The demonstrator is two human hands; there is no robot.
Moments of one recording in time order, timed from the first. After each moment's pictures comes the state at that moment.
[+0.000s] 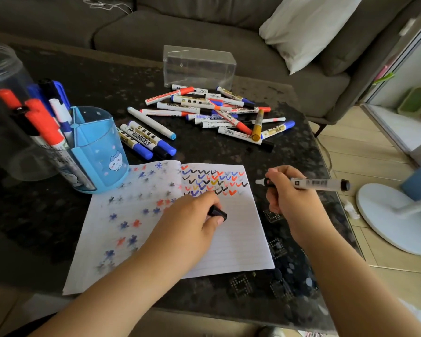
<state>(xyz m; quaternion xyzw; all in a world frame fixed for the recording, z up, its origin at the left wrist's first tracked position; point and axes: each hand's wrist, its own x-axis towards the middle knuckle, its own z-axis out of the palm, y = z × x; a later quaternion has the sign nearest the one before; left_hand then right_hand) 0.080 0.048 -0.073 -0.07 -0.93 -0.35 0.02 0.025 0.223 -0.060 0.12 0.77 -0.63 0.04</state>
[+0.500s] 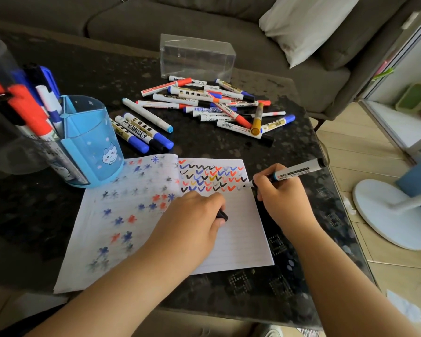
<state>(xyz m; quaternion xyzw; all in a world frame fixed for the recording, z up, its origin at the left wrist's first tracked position) 0.078 0.055 -0.081 -0.12 -0.96 -0.26 0.03 0.017 0.220 -0.082 0.07 0.88 -0.48 -0.02</state>
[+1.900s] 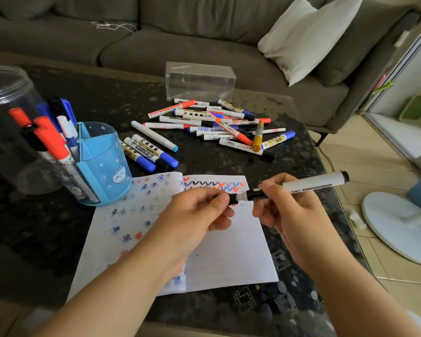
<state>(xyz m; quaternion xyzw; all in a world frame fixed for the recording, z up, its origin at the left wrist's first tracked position) 0.068 0.055 -0.055 0.08 -0.64 -0.76 -0.09 0.055 0.208 -0.035 -0.01 0.71 -0.71 0.05</state>
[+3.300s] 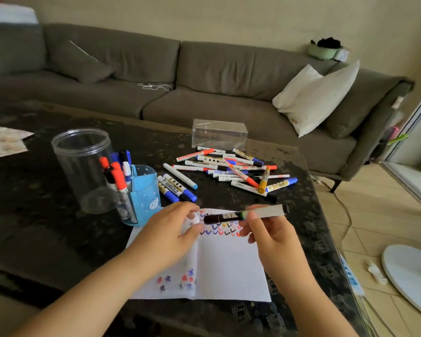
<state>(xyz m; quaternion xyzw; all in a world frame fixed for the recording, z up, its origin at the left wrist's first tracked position) 0.099 0.006 -0.019 -0.03 -0.95 -0.31 0.11 0.080 0.197 -0.014 -0.06 0.80 -0.60 -0.03</state>
